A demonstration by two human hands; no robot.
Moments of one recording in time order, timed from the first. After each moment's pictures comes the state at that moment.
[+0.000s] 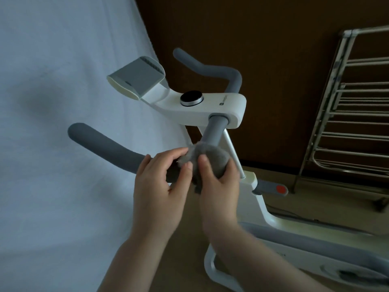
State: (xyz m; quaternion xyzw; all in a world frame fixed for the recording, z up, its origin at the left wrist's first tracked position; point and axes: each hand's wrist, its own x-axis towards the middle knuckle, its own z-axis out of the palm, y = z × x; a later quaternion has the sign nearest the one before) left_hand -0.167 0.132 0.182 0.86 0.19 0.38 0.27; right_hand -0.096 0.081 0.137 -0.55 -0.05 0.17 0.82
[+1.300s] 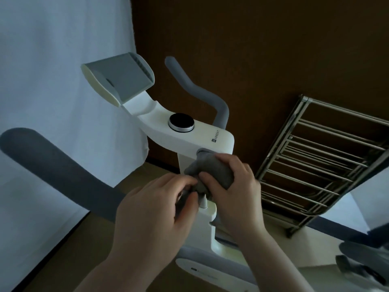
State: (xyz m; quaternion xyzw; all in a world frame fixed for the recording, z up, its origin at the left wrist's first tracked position) left_hand -0.131 0.167 0.202 0.90 0.15 0.29 0.29; right_hand -0.005 0.066 0.183 -0.85 -0.29 -0.08 0.44
